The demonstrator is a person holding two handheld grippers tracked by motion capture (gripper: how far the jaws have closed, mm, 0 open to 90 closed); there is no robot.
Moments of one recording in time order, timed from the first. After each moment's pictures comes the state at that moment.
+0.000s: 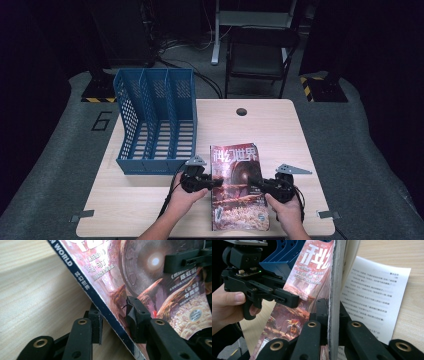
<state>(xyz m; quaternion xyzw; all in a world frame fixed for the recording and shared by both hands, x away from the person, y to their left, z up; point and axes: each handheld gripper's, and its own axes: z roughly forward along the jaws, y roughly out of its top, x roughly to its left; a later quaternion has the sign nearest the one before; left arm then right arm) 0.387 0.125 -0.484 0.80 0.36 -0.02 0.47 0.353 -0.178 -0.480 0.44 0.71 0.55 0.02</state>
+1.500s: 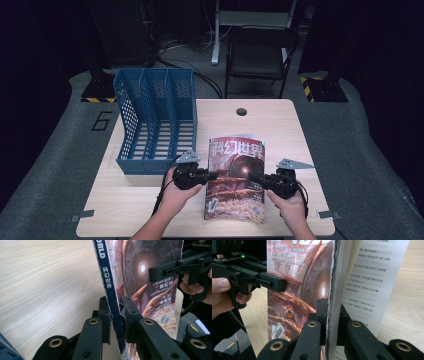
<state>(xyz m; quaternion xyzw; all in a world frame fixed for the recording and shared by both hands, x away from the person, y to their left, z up) 0.373 0.137 -0.439 0.79 0.34 0.02 0.51 0.353 -0.176 -0.451 0.42 0.73 0.54 0.04</state>
